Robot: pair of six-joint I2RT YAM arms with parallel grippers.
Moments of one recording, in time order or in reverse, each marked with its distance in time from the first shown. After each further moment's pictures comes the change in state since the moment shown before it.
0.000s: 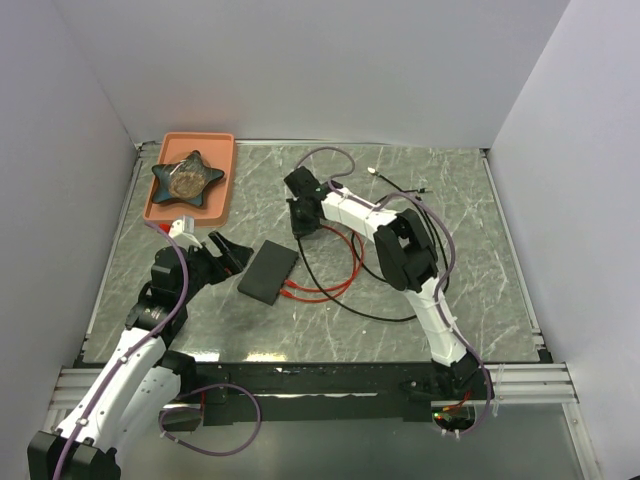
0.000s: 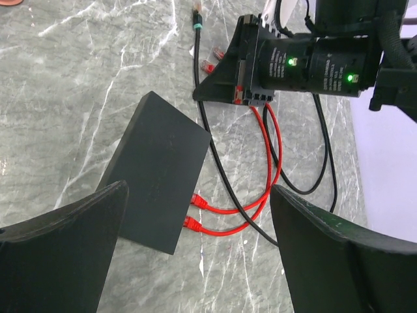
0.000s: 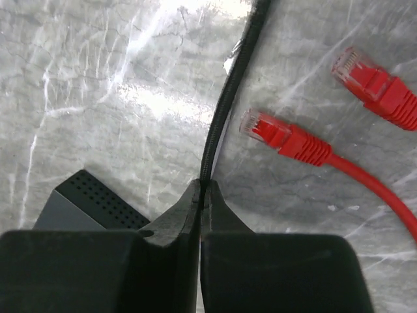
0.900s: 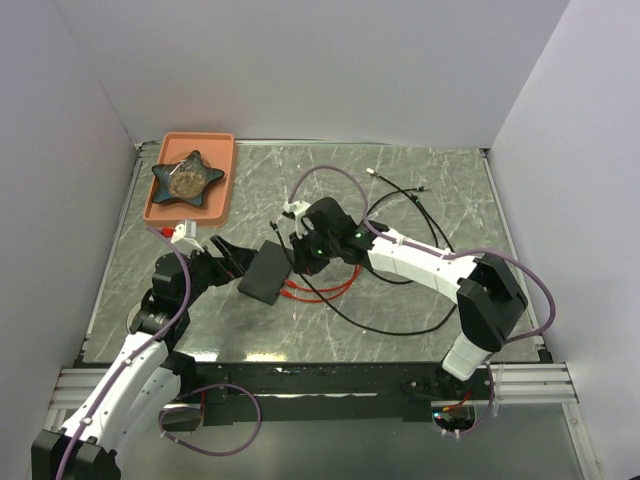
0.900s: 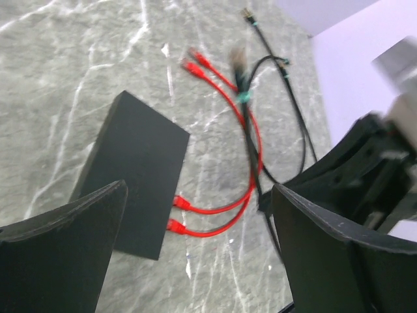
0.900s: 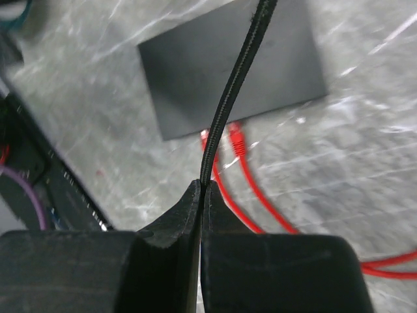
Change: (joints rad) left arm 0.000 -0.011 -0.077 0.131 0.063 -0.029; right arm 0.162 -0.702 -0.713 0.278 -0.227 -0.293
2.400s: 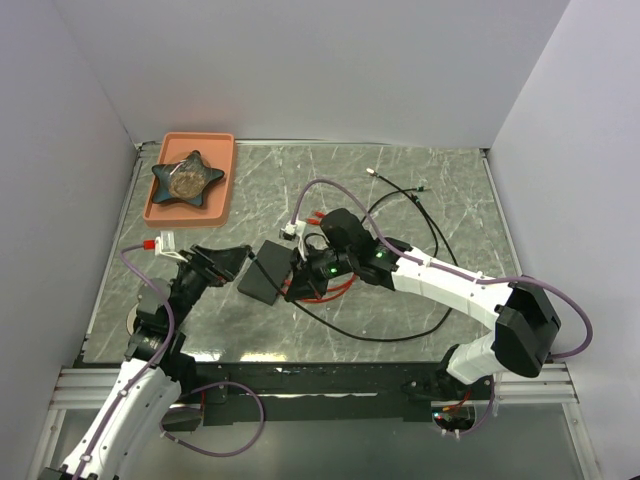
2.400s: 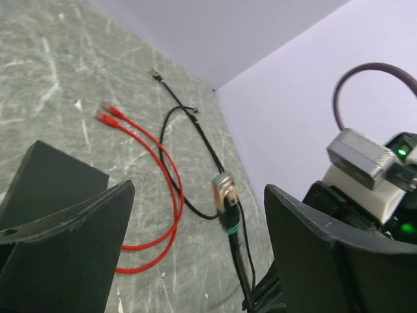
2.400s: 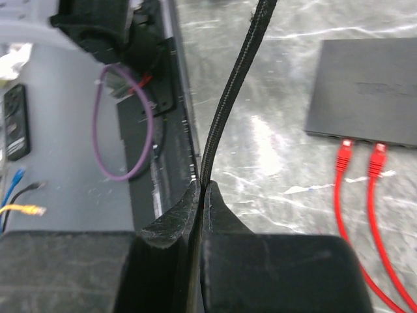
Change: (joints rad) left arm 0.001 -0.259 -0.119 0.203 0.029 -0.190; right arm 0.062 -0.222 -0.182 0.134 -0.403 -0.081
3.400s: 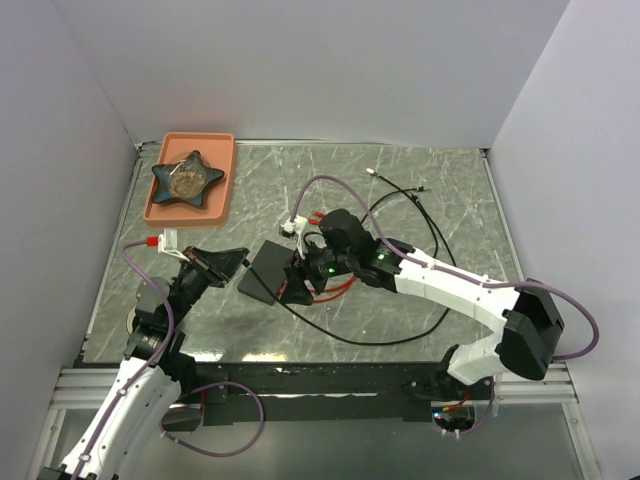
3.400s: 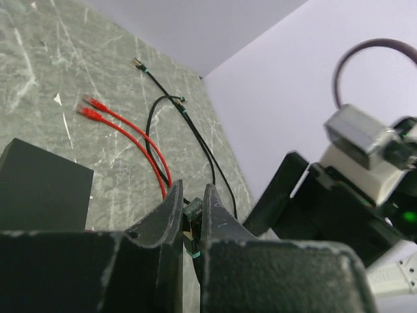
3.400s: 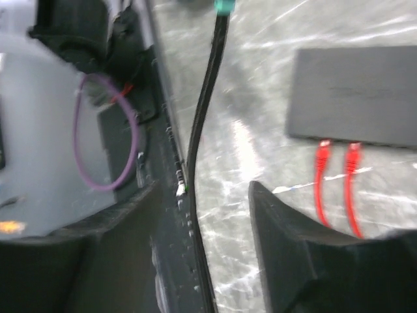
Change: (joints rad) left arm 0.000 0.010 0.013 0.034 0.084 0.008; right arm 0.026 -0.016 0.018 -0.018 0.097 0.002
